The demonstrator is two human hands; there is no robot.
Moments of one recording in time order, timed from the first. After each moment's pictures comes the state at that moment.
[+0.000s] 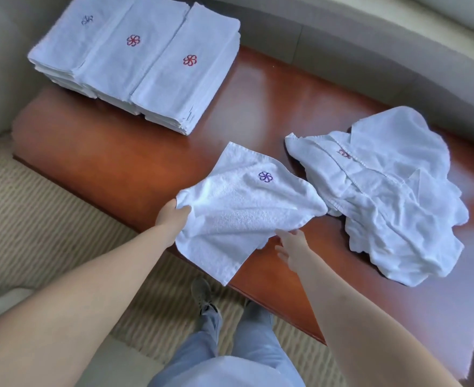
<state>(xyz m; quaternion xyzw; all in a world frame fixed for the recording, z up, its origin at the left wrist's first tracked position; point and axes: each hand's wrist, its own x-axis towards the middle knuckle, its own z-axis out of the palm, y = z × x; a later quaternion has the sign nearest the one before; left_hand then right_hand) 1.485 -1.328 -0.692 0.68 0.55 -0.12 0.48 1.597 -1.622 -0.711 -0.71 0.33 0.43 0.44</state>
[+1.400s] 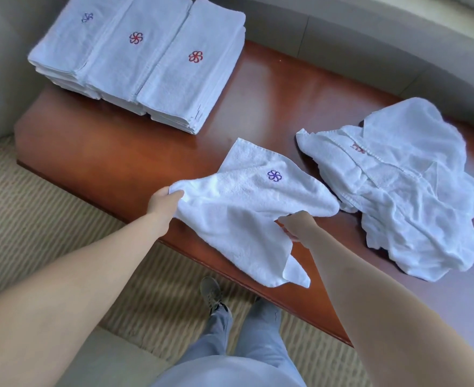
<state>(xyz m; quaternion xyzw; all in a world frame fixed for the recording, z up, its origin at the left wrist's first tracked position) 1.487 -1.270 -0.675 0.62 0.56 -0.05 0.56 1.627 -1.571 -0.705 -0.83 0.14 0.46 0.27</state>
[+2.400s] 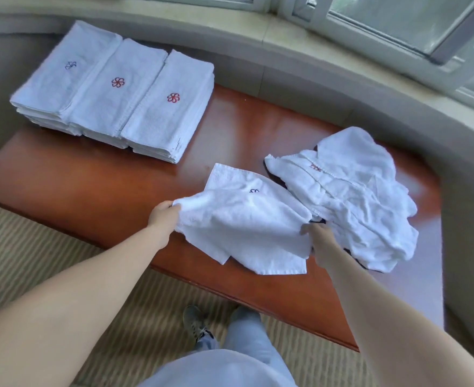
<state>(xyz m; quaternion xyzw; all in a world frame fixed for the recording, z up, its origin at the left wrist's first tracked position) 1.505 -1.290 -0.631 0.64 0.49 -0.06 0.59 1.611 -1.646 -0.614 -0.76 0.31 0.28 0.49</state>
